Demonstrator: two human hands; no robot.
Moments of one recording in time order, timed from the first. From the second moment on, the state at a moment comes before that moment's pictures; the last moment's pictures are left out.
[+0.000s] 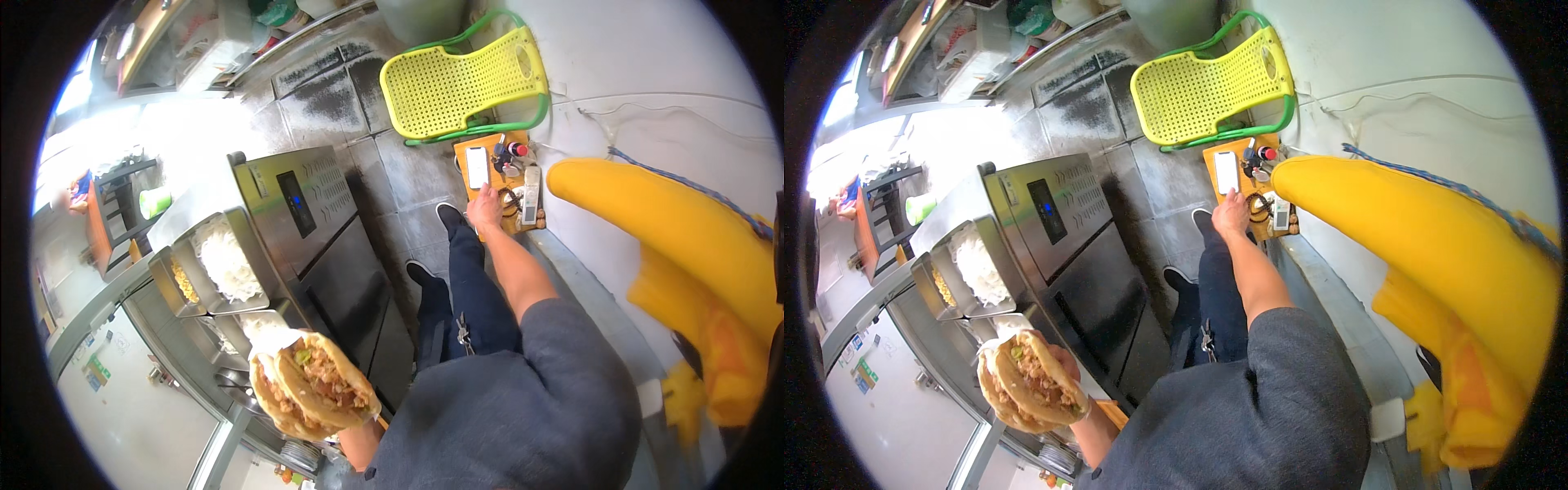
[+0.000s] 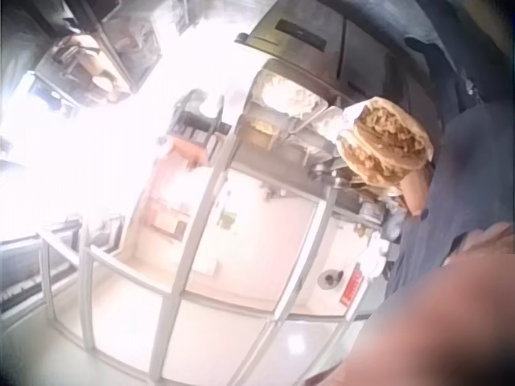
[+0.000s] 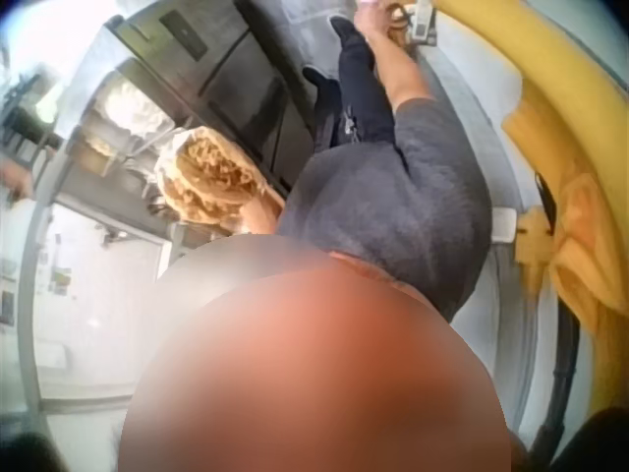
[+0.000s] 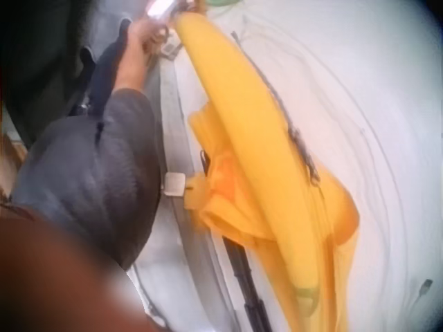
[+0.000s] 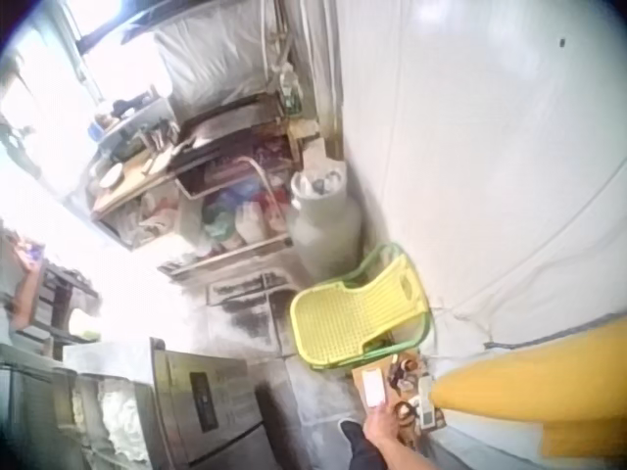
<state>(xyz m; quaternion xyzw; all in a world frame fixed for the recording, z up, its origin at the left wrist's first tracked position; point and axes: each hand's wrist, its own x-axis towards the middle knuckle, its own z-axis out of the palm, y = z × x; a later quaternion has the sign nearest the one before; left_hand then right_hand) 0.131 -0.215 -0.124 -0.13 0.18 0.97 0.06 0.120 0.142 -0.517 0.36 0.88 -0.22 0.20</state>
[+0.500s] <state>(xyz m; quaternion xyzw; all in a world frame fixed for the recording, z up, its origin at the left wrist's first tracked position) 0.051 -0.269 -0.061 -0.14 0.27 0.95 0.01 0.065 0.018 -0.378 0.17 0.85 -0.27 0.41</state>
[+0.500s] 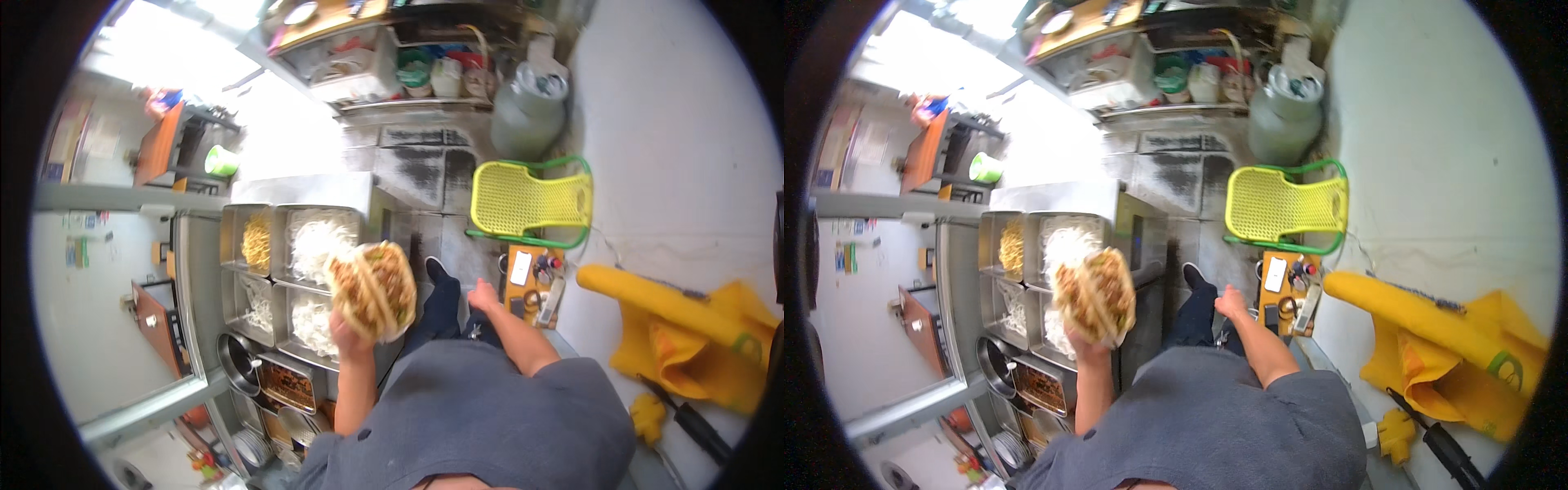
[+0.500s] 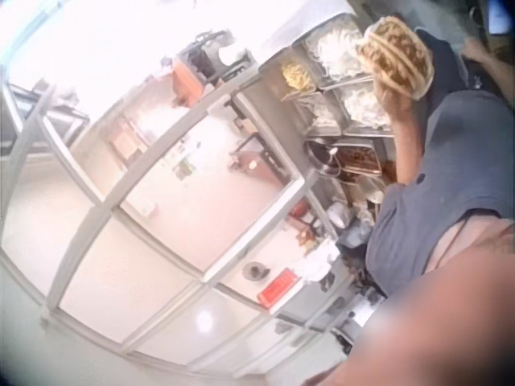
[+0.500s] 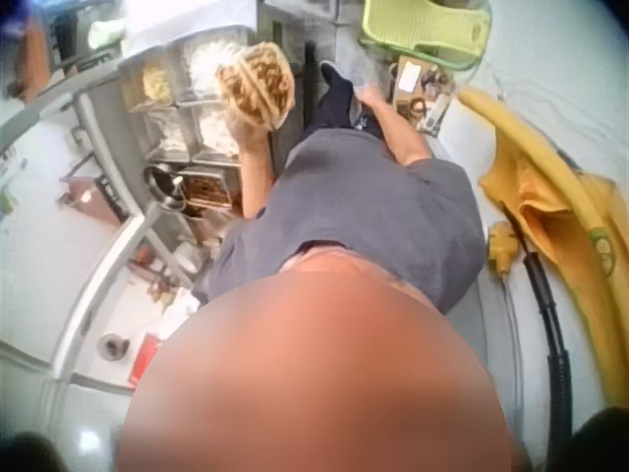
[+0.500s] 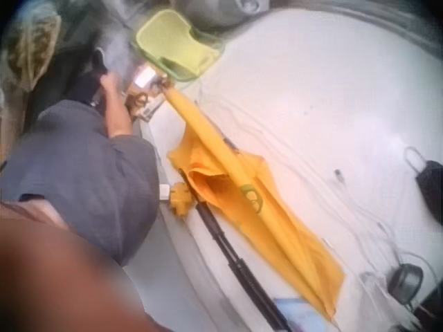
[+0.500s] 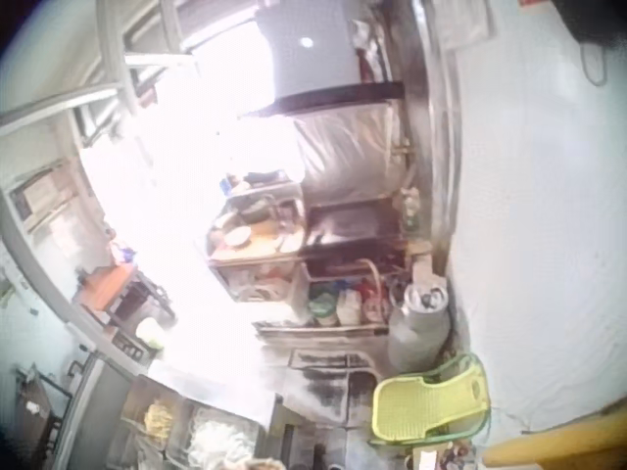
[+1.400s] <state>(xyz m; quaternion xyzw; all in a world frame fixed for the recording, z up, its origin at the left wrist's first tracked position) -0.603 -0.347 -0.061 -0.07 0.16 0.97 -0.14 -0.640 -0.175 0.007 -0.11 0.60 -0.77 0.20</state>
